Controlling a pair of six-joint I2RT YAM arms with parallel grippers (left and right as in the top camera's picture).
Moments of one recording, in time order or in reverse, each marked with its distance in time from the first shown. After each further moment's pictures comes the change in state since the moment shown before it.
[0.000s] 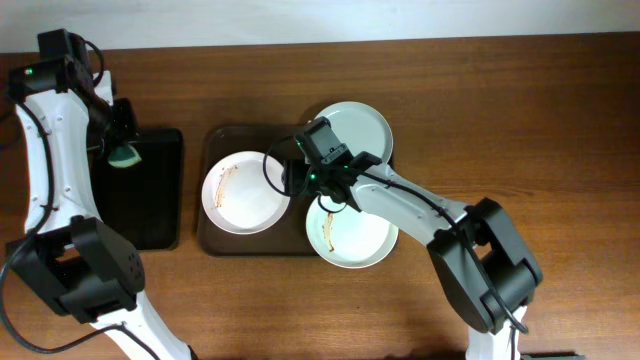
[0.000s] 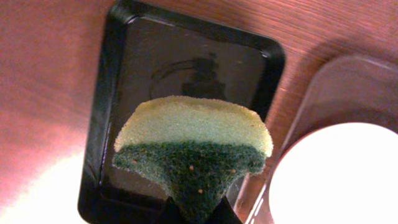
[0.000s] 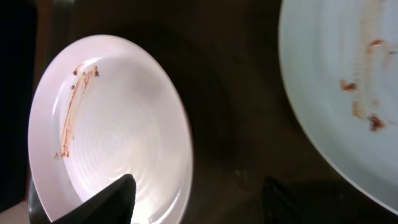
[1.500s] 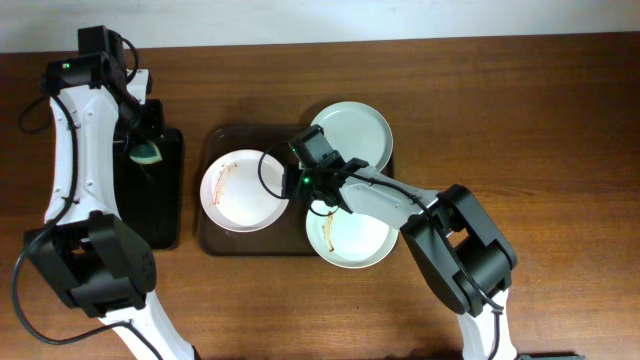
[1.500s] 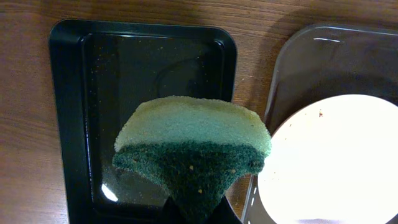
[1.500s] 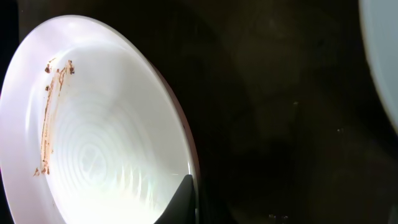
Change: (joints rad) left arm -0.102 0.003 -0.026 0.016 -0.027 0.080; right arm 0.005 0.122 0.000 0.123 -0.085 0.108
